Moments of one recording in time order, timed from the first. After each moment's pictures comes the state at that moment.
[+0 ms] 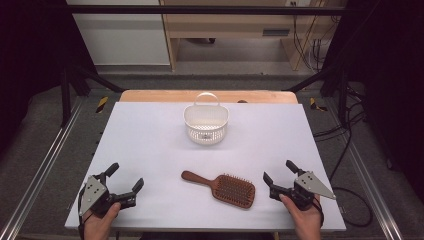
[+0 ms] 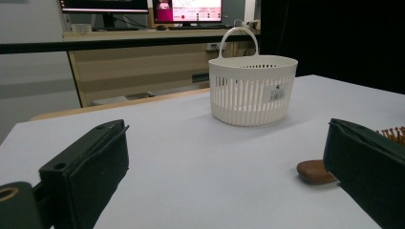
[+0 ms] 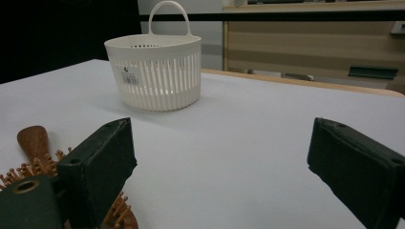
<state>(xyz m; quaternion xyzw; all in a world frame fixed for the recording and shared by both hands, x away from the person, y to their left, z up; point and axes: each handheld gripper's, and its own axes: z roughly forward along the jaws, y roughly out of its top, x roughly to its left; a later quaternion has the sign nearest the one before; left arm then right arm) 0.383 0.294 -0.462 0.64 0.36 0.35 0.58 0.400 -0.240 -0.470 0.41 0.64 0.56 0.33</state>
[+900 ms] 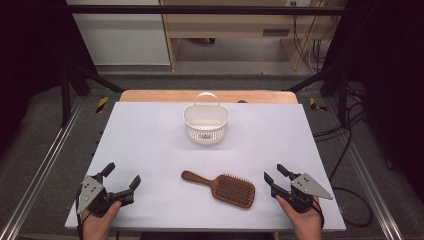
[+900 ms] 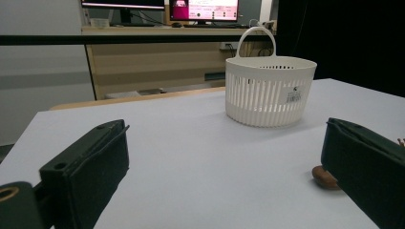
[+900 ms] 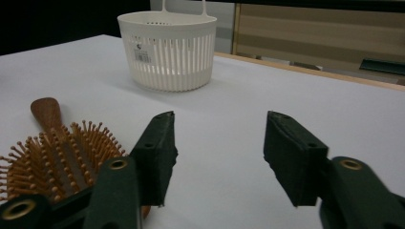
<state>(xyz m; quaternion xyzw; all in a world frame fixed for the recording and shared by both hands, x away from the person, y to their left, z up) 0.384 0.298 -0.463 0.63 0.39 0.35 0.58 0.393 -0.236 -0.468 0.39 0.68 0.53 0.32</state>
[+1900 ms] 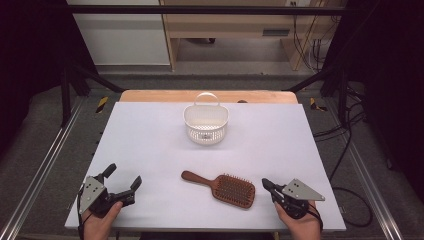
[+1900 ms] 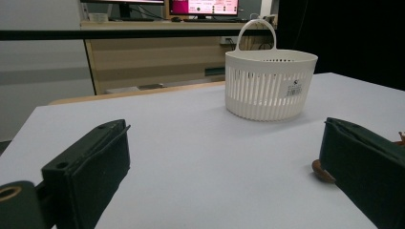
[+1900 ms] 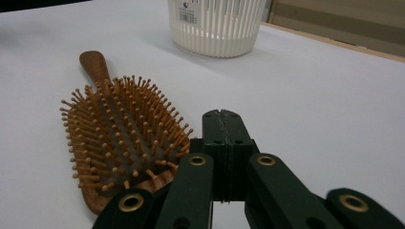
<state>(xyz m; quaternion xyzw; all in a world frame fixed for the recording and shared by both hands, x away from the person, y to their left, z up) 0.384 0.296 -0.464 0.63 0.39 0.35 0.57 0.379 -0.225 -0.468 0.35 0.75 0.50 0.27</state>
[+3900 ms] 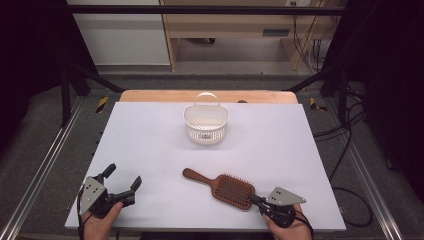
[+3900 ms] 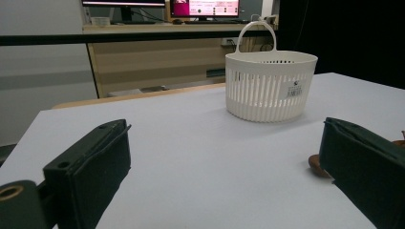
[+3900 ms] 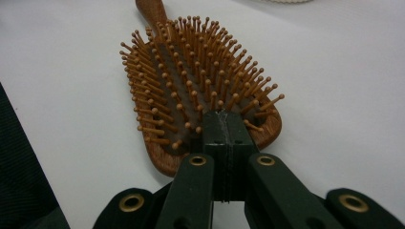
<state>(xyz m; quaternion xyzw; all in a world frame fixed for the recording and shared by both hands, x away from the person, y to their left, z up) 0.382 0.295 -0.463 0.63 0.39 0.36 0.57 0.368 -0.193 -0.486 0.34 0.80 0.45 0.19</state>
